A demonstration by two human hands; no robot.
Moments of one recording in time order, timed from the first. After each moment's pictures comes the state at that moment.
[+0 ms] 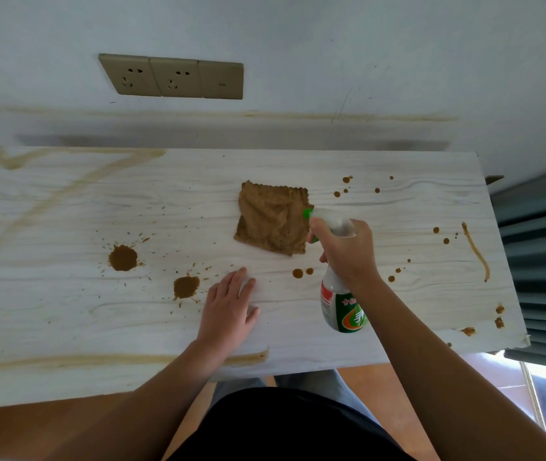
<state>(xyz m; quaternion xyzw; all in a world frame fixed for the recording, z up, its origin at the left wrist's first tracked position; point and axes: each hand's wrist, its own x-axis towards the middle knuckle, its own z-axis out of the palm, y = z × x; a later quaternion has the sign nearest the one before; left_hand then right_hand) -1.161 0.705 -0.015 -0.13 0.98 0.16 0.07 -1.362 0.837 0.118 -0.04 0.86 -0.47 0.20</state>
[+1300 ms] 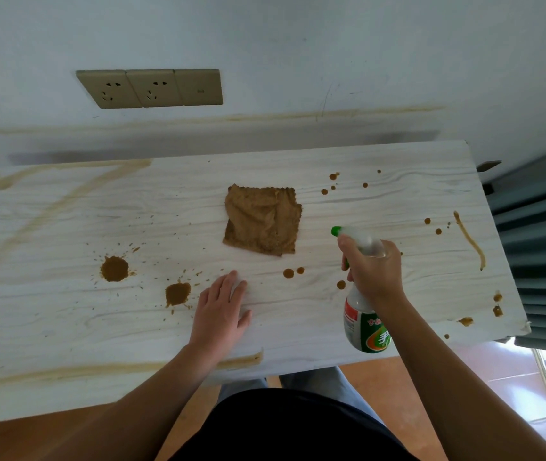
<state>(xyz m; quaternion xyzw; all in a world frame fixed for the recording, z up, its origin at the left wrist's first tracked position) -1.167 0.708 0.008 -0.13 0.97 0.14 0.13 -1.361 0.909 0.116 0.04 0.86 -0.47 0.17</state>
